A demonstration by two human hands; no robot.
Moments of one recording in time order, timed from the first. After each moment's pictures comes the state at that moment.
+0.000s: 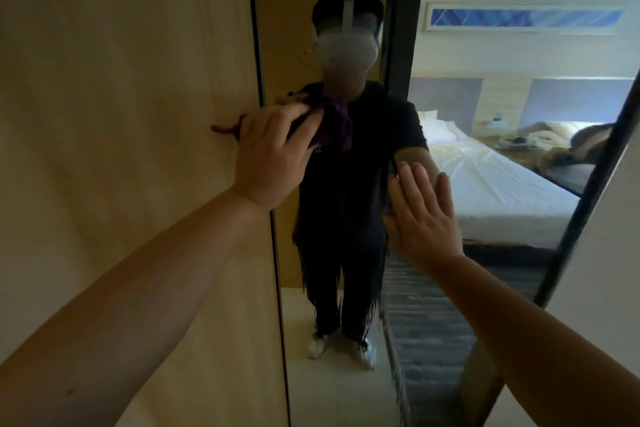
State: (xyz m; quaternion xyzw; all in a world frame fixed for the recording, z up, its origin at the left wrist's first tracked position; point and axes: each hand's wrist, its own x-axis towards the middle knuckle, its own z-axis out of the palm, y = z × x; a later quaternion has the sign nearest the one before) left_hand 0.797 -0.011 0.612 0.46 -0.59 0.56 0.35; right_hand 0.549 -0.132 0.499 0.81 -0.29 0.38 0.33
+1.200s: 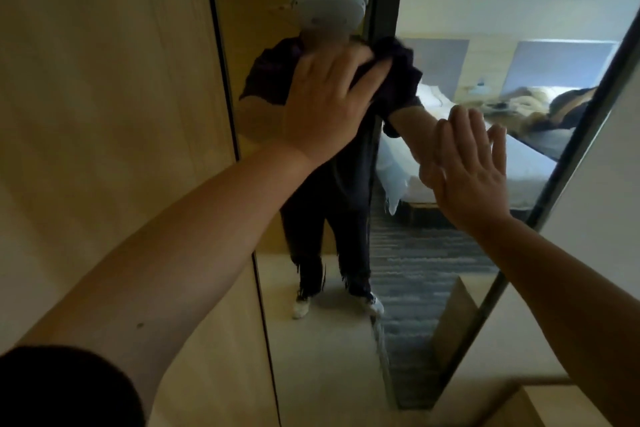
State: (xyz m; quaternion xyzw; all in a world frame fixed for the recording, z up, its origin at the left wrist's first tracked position) left_hand 0.713 -0.063 0.605 0.43 -0.61 0.56 0.35; right_hand 0.471 -0.148 0.508 0.81 -0.34 0.39 0.28
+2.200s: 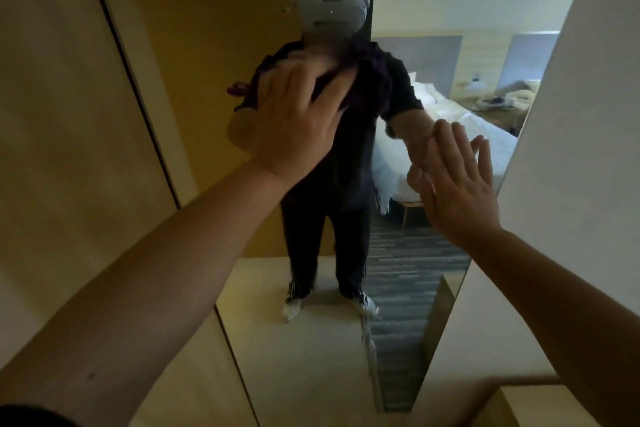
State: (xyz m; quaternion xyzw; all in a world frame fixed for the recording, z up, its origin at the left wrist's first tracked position) left_hand 0.632 -0.083 0.587 0.42 -0.61 0.53 0.40; right_hand 0.384 -0.176 0.484 0.80 -0.31 0.43 0.27
